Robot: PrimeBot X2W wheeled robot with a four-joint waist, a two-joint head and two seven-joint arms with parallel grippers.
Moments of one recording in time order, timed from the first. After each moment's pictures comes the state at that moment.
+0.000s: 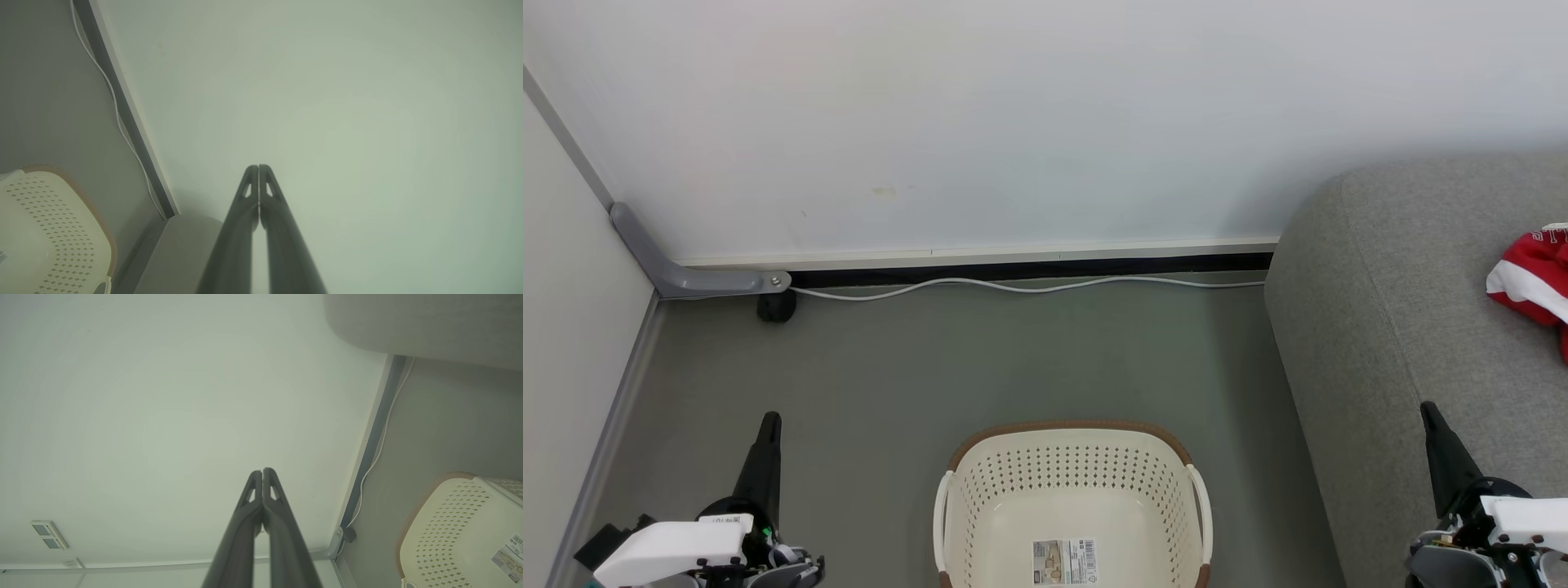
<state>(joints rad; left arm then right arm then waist) -0.05 0.03 0.08 0.28 -1.60 -0.12 0.11 -0.08 -0.04 -0.13 0.28 1.60 0.13 0.11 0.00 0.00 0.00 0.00</state>
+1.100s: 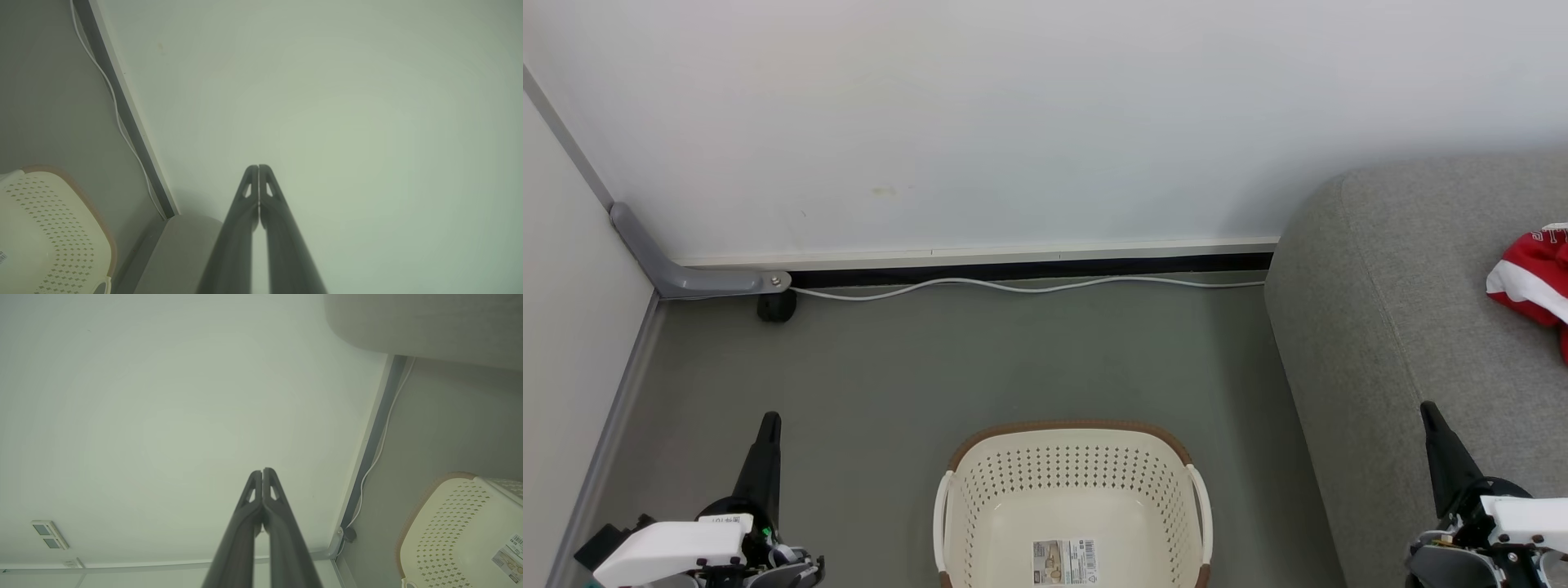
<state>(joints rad) -0.05 0.03 0.08 0.27 -1.60 -0.12 0.11 -0.08 -0.04 -0.13 0.28 1.60 0.13 0.11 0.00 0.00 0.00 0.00</state>
